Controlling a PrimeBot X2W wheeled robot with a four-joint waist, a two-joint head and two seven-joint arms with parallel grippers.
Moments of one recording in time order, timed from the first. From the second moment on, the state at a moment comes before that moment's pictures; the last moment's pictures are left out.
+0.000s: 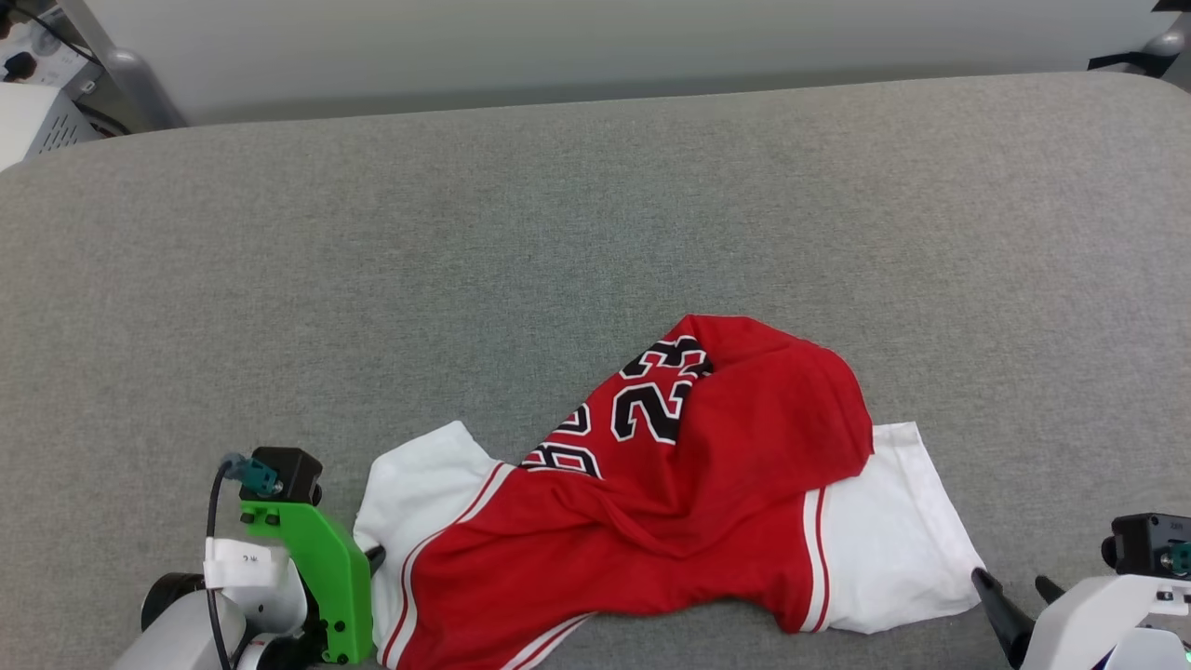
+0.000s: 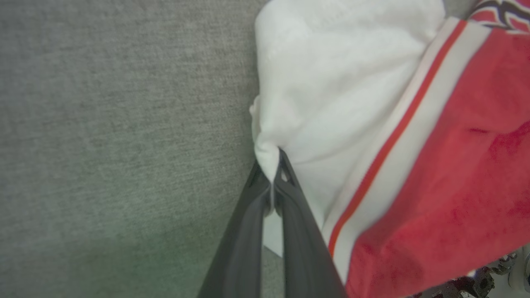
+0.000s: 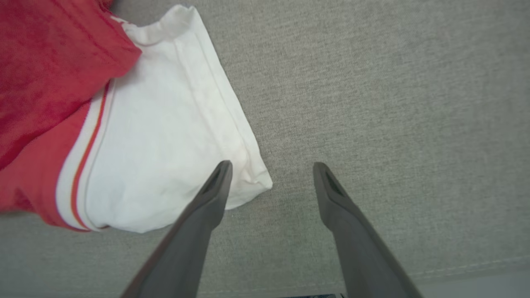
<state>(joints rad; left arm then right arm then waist) -0.23 0.57 -0.57 0.25 -0.89 0.09 0.48 0.15 -0.09 -0.16 -0.11 0.35 0.13 0.56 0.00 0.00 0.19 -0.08</state>
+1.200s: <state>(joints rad) -0.10 0.66 -0.51 -0.26 -0.73 0.30 0.33 0.10 -0.21 -0.14 -0.17 0.45 0.13 0.73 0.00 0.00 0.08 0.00</state>
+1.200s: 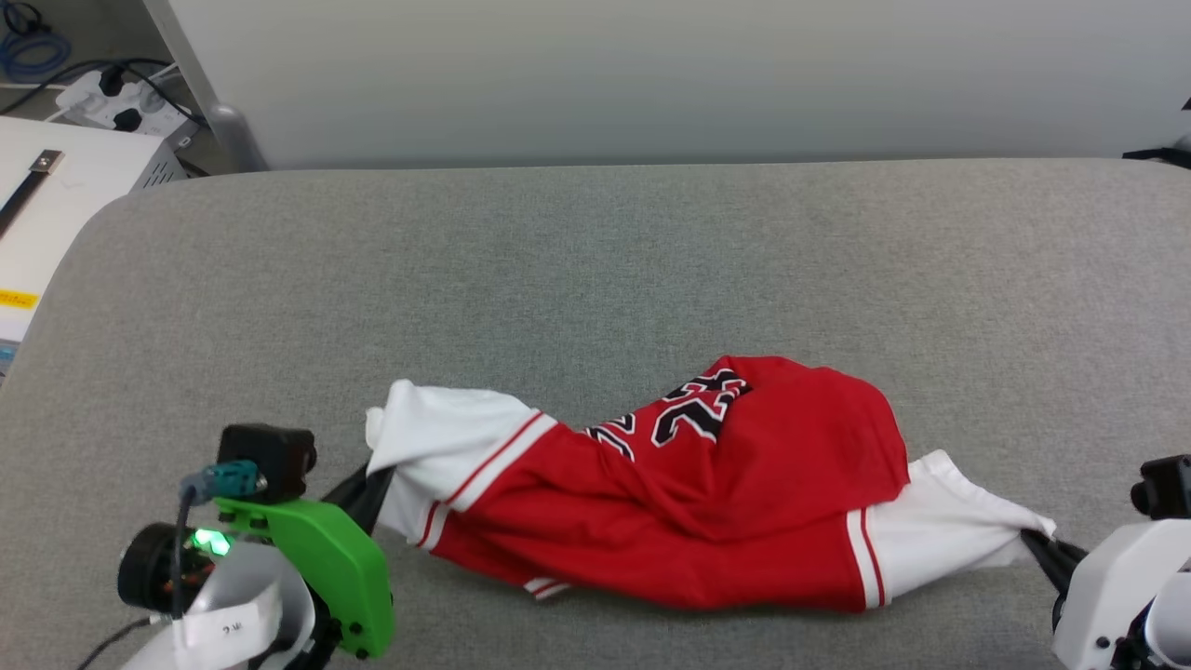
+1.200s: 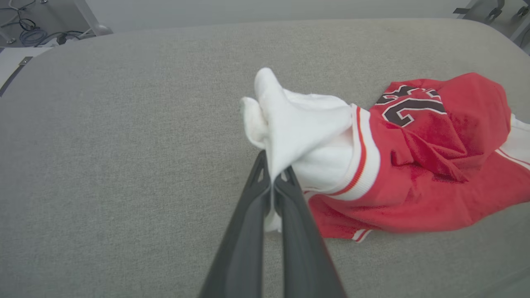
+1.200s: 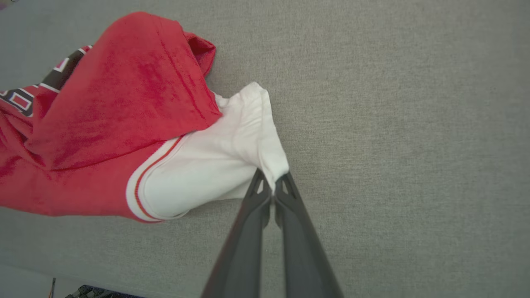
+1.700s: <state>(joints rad) -0.59 0.62 -0.39 -0.12 -0.70 0.25 0.29 -0.40 -0.25 -0.16 -0.23 0.38 0.13 0.64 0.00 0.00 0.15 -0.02</state>
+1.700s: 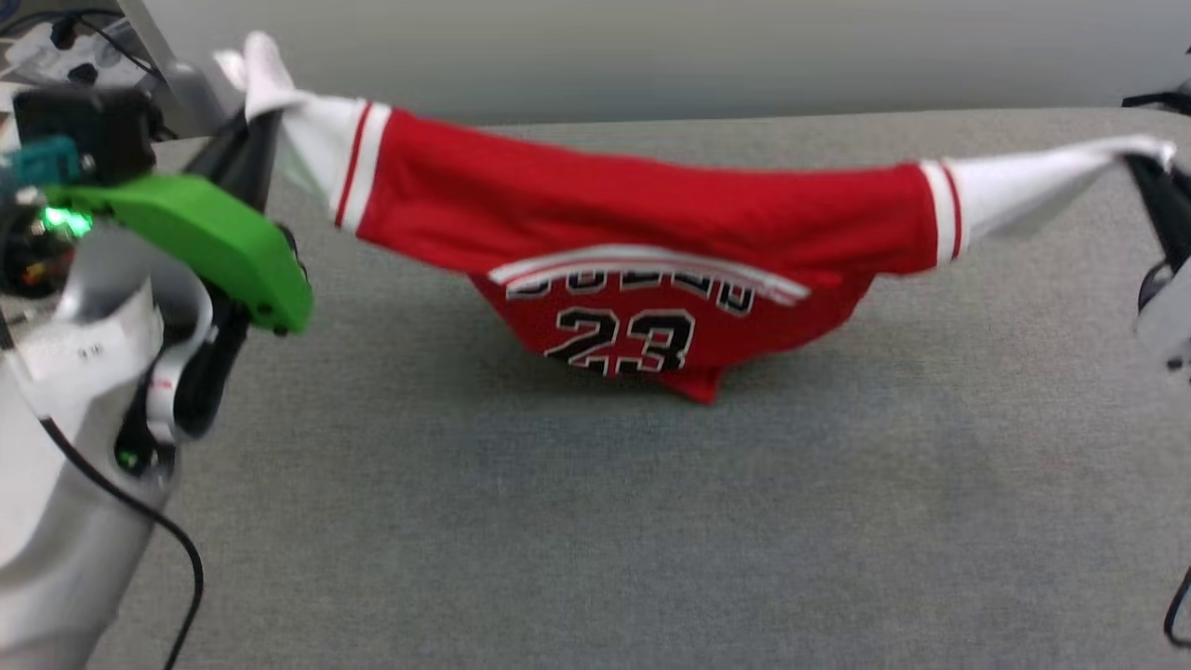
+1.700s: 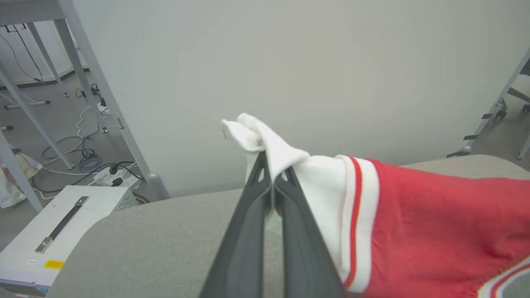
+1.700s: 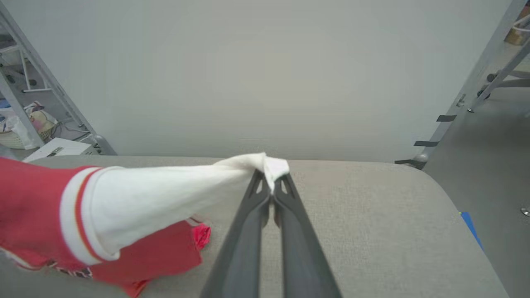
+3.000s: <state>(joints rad) -1.48 0.40 -0.37 1.01 -0.61 -0.05 -0.12 -1.49 -0.22 0.15 0.91 0.39 0.13 0.03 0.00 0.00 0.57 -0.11</state>
